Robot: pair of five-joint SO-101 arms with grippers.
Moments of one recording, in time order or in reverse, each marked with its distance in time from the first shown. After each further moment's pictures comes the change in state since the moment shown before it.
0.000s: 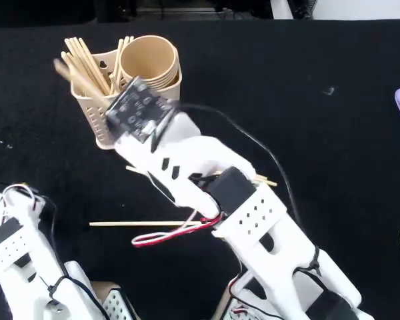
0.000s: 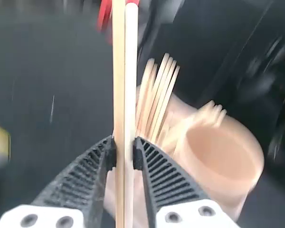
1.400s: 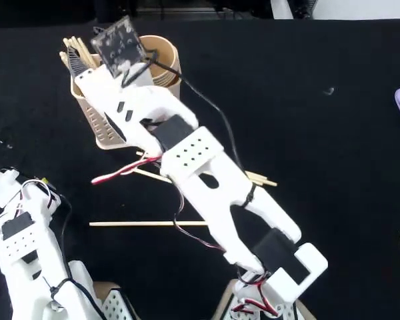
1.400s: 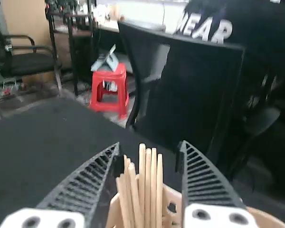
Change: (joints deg) left arm 6.4 0.0 0.9 0.0 -5.3; right arm 2.1 33.8 -25.0 -14.1 -12.0
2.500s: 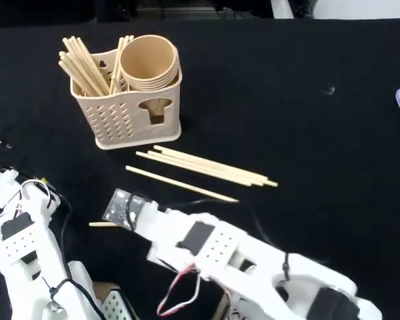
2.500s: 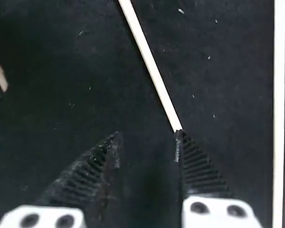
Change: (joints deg) left arm 0.0 0.0 0.0 0.0 0.0; right arm -16.3 -30.8 66.7 26.3 10.2
